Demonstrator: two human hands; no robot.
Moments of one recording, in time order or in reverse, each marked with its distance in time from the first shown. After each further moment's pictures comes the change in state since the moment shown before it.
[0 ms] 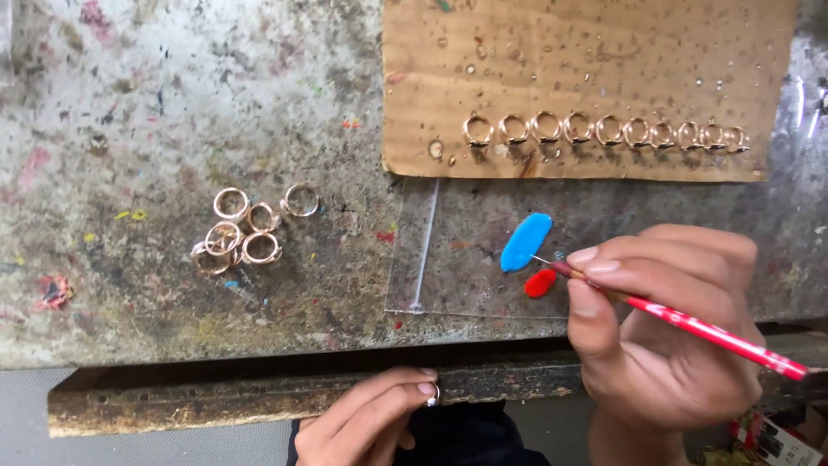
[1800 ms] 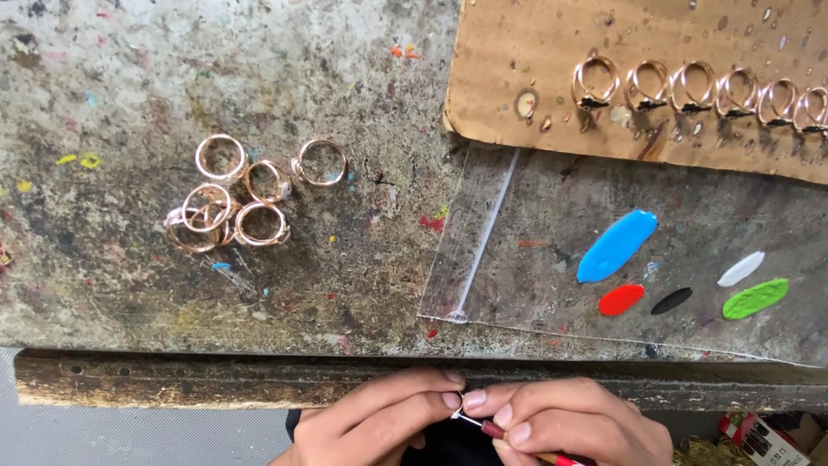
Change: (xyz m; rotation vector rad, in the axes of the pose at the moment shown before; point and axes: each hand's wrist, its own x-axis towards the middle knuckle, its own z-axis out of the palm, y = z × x) left_hand -0.002 -0.047 -0.021 0.006 -0.317 0.069; right_hand -0.078 -0.034 0.008 0.384 -0.470 0.527
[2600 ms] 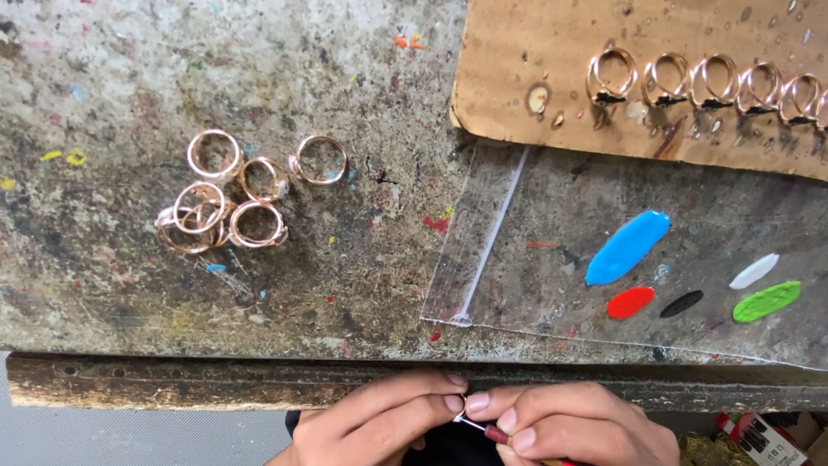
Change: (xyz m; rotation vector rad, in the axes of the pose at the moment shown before) left_hand 0.005 0.002 -0.010 0.000 -0.082 -0.024; right_hand 0.006 -0.002 -0.008 0.002 -0.121 0.011
